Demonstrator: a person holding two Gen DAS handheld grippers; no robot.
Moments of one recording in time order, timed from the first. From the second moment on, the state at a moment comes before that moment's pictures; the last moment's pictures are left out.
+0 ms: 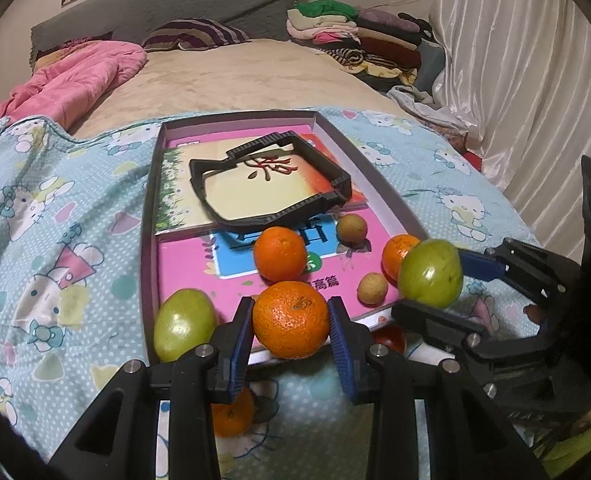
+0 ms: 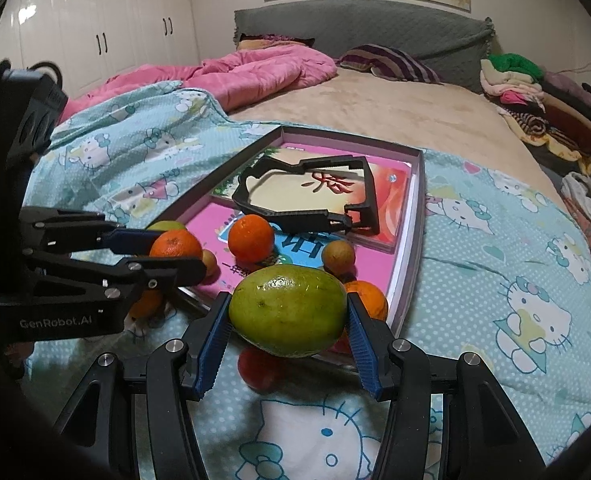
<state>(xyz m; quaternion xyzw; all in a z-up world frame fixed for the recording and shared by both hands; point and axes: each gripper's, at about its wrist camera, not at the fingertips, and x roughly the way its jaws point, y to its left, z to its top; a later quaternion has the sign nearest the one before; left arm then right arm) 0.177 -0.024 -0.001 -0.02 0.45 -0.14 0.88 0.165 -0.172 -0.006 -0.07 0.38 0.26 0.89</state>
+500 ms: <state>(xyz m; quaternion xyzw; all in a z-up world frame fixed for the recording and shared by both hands) 0.197 -0.034 -0.012 -0.01 0.46 -0.15 0.87 0.167 -0.172 -0.013 -0.08 0.37 0.26 0.89</state>
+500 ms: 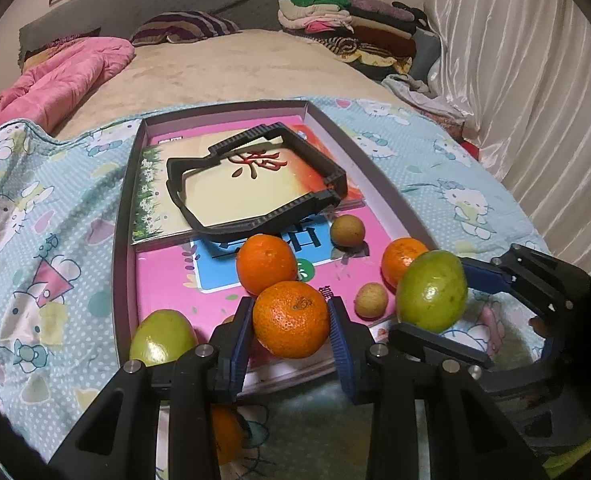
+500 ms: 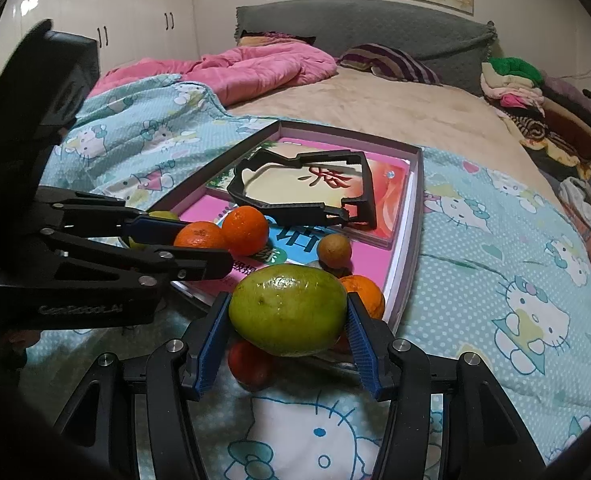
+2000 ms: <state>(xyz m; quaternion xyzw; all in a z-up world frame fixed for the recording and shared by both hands) 0.207 -0.031 -0.016 0.00 0.46 -0.14 0.88 0.168 -0.178 -0.019 -0.08 0.37 0.23 0.90</state>
